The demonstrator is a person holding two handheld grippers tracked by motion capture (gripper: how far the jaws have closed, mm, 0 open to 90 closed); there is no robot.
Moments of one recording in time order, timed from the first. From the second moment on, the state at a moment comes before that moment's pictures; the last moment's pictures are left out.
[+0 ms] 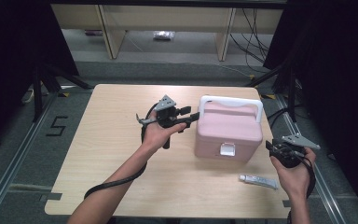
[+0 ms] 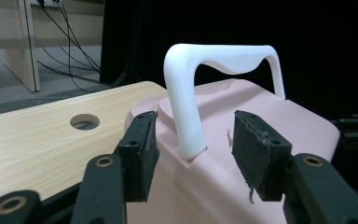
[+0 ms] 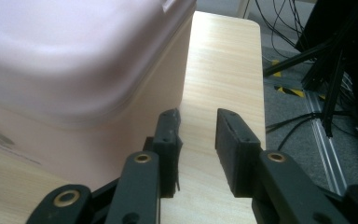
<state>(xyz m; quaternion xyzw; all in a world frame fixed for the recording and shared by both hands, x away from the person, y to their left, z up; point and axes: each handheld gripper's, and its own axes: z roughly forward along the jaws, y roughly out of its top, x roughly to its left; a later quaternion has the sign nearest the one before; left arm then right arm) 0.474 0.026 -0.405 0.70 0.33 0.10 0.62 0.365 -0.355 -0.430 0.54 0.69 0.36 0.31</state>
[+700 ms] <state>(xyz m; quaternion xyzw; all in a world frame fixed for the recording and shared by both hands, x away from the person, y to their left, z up) 0.499 -0.001 -0.410 0.70 0.36 0.07 0.62 0.353 -0.348 -0.427 0.53 0.69 0.37 0.31</state>
